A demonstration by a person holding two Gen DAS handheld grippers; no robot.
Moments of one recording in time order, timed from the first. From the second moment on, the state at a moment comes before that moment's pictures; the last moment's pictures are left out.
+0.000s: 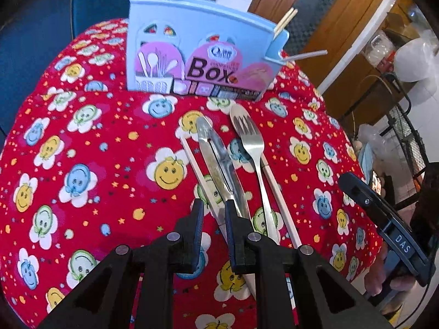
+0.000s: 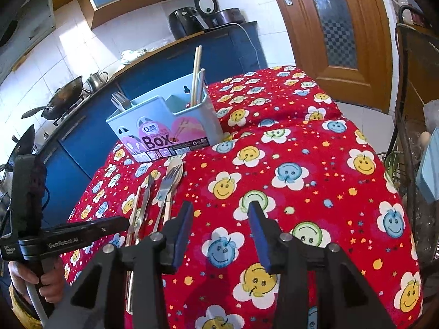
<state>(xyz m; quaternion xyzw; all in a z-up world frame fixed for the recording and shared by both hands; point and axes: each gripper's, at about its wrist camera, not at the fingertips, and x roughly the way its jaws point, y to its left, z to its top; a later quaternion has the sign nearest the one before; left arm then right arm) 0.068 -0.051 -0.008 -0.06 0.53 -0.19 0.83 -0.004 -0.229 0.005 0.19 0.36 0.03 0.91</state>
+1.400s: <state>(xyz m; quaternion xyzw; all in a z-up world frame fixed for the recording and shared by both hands) 0.065 0.021 0.026 -0.09 0.40 -0.14 0.90 0.037 -0.189 0.004 0.16 0.41 0.08 0.89</state>
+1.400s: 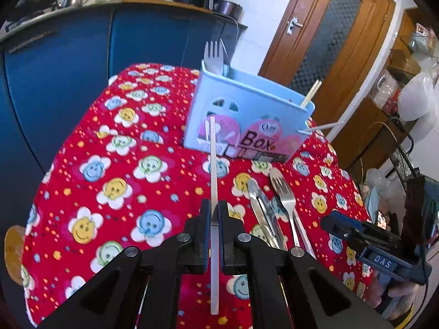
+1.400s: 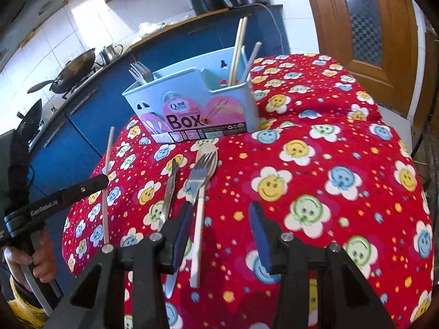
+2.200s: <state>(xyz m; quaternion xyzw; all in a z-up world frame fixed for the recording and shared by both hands) 0.069 0.047 0.028 -0.10 0.37 -0.14 0.91 0.115 -0.145 -0.008 0.07 0.49 0.08 0.87</state>
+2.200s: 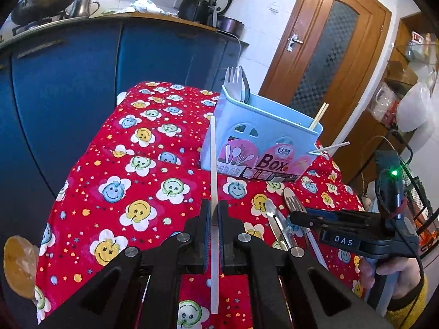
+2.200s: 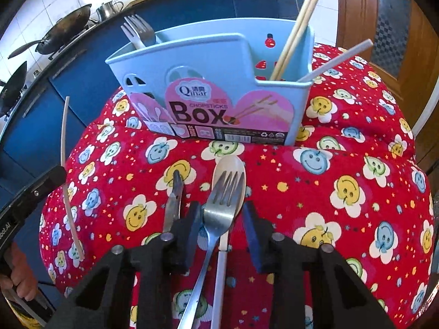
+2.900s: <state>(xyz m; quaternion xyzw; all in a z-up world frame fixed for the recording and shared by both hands) 0.066 0.039 0.030 -0.10 0.36 -0.16 0.91 0.102 -0.150 0.004 0.10 0.47 0.10 0.87</state>
